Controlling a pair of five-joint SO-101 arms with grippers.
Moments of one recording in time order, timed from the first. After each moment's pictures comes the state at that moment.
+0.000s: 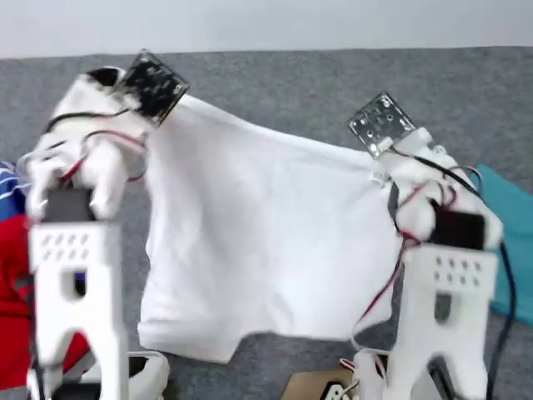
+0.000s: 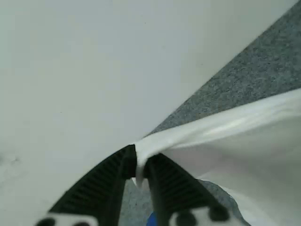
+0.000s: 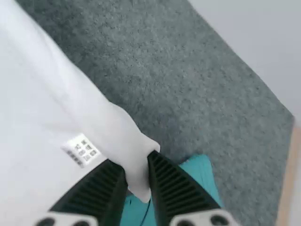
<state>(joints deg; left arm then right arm) -6.1 -23.6 18.1 40.3 -40.0 5.8 -33.3 26.1 58.4 46.7</state>
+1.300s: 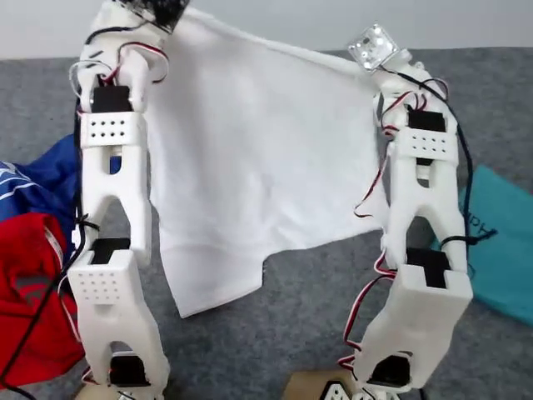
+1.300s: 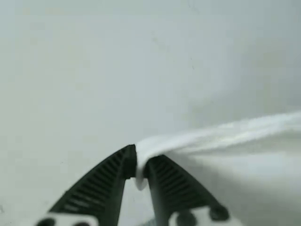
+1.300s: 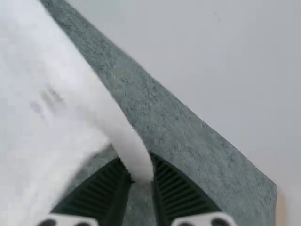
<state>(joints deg) -6.2 35.8 -42.5 28.4 -33.4 5.8 23.8 -17.6 32.5 46.2</state>
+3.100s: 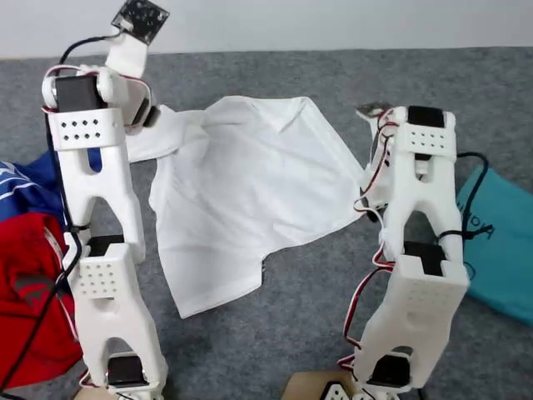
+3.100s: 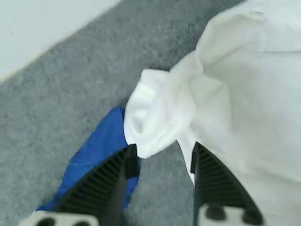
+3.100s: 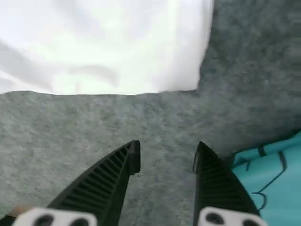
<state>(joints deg) -9.3 39.8 -67.8 98.9 -26.8 3.6 28.8 -23.6 99.9 23.3</state>
